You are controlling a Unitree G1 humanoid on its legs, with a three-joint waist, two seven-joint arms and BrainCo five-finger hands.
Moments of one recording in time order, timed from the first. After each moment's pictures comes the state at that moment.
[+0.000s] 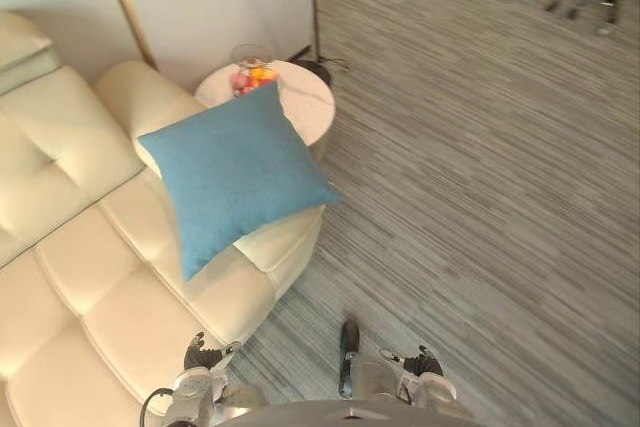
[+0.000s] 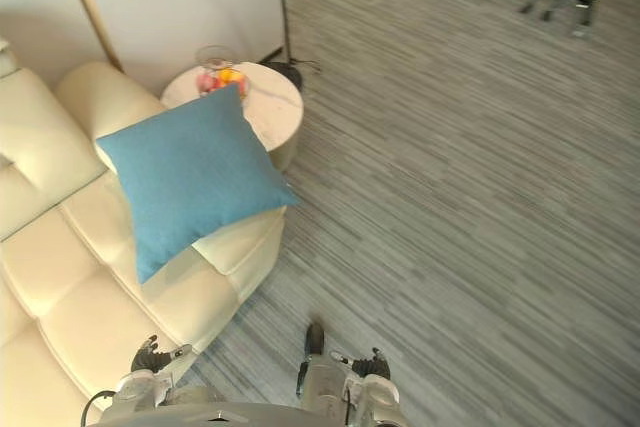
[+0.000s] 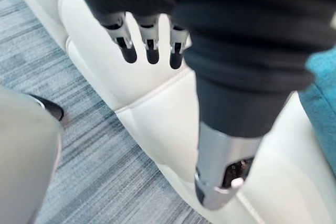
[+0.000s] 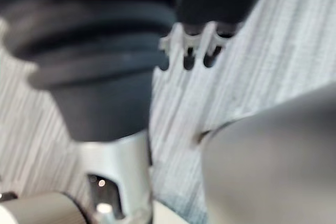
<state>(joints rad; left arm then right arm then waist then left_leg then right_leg) 0.06 -0.01 0.16 0.95 -0.04 -0.05 0.19 0.03 -0.03 -0.29 0.93 0.05 -0.04 -0.18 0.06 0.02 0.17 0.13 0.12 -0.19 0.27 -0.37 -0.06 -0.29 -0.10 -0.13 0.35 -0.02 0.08</state>
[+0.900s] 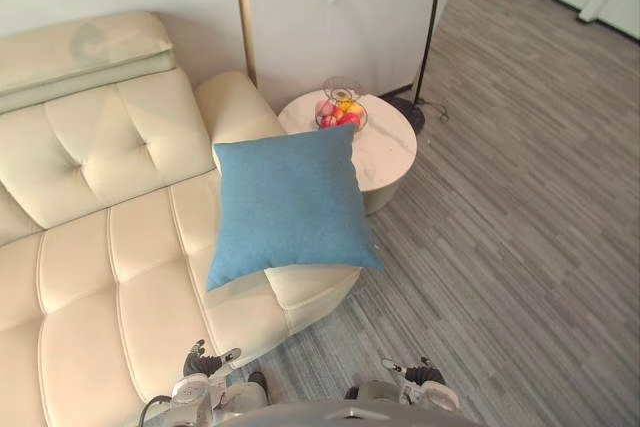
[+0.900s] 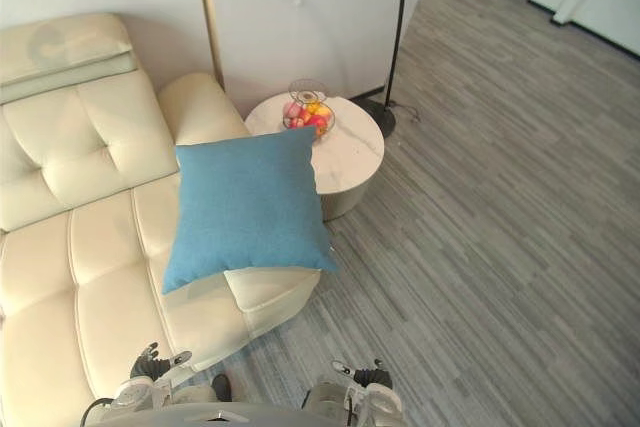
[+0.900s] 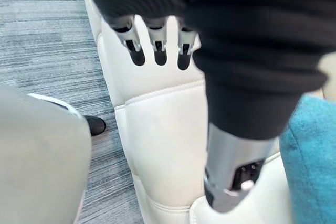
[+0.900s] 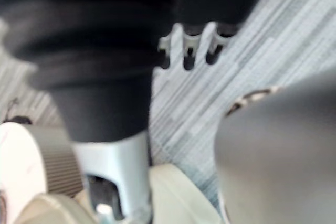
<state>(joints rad) 0.06 0.04 0.17 1.00 -0.03 -0.05 0.17 0.05 -0.01 -0.29 0.98 0.05 -0.04 -0.18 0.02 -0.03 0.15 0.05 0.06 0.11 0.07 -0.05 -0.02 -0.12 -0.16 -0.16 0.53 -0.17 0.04</state>
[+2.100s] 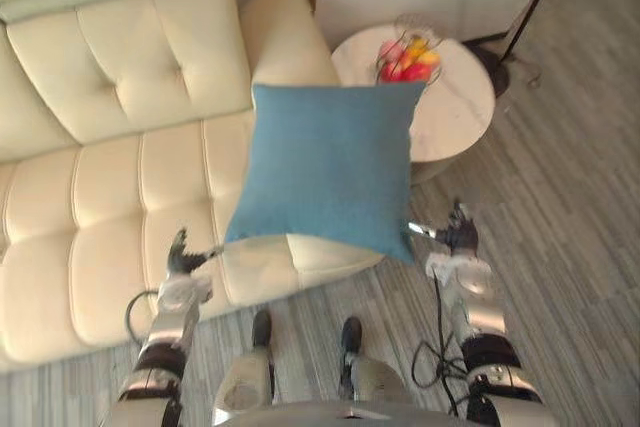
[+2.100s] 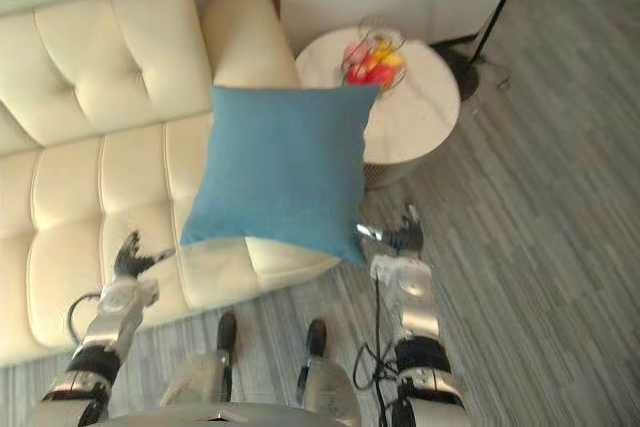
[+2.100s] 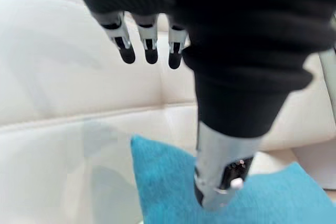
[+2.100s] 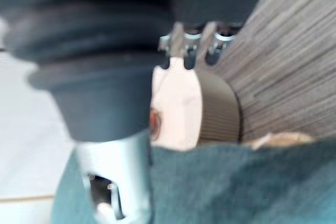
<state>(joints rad) -0.30 0.17 0.03 0.72 -0.13 -0.07 0.26 -0.31 -0.21 -0.16 0.48 0.13 -0.08 -0.20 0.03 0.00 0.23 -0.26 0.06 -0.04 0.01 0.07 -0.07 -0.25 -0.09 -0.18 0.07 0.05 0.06</state>
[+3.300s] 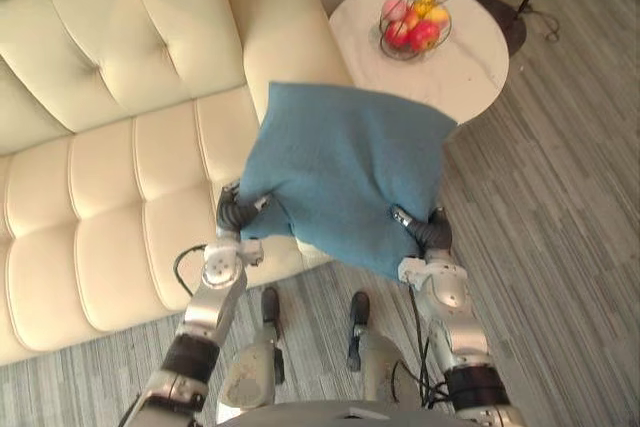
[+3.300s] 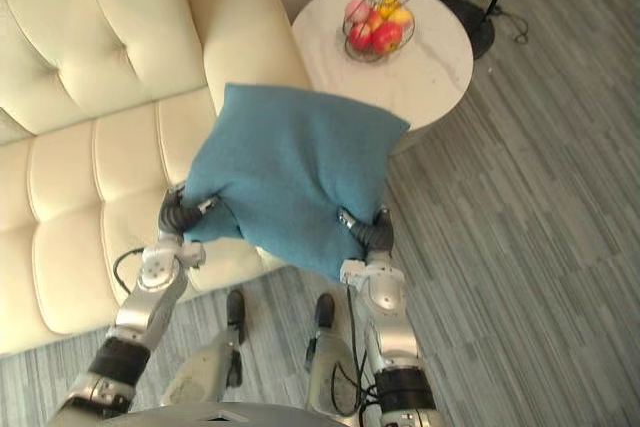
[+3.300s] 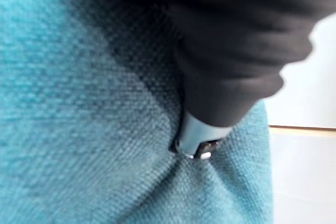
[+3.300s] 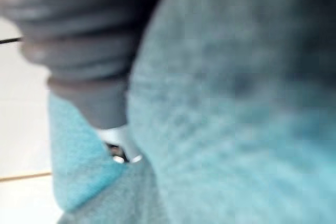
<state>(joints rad) -0.10 0.08 -0.19 0.12 -0.21 -0.06 0.30 0.02 -0.10 0.00 0.03 0.14 -0.08 -0.22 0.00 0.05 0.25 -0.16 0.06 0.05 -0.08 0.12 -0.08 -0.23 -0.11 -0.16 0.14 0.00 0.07</state>
